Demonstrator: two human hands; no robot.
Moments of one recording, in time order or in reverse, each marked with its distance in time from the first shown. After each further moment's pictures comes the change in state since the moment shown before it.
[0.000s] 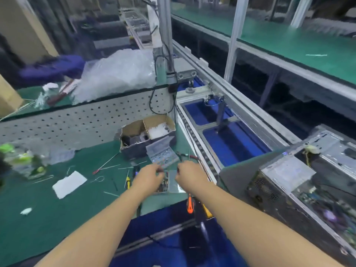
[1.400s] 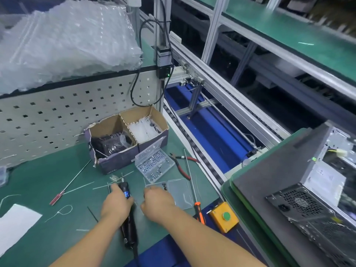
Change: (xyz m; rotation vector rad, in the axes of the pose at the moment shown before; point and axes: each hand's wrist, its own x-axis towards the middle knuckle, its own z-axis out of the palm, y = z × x) left_hand 0.138 -0.177 0.055 -0.003 -0.085 -0.292; right_hand 0.121 -0.105 0.120 0.158 -0.321 0.219
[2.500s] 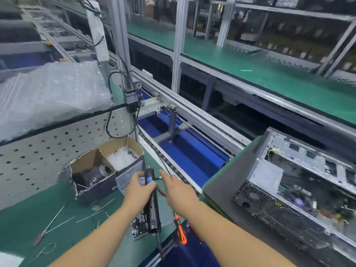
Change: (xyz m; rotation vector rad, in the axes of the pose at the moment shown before) left_hand -0.085 0.162 -0.050 -0.605 -0.183 0.320; right_hand -0.080 0.095 -0.096 -0.058 0.423 0.022
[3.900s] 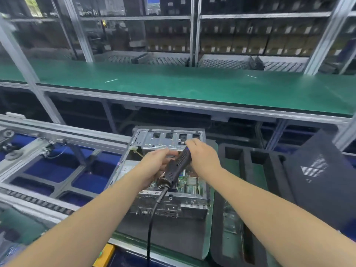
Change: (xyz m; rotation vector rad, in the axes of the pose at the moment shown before) left_hand -0.198 0.254 0.381 0.081 -0.916 0.205; right_hand -0.288 0.374 -0.198 -0.101 0.493 0.550
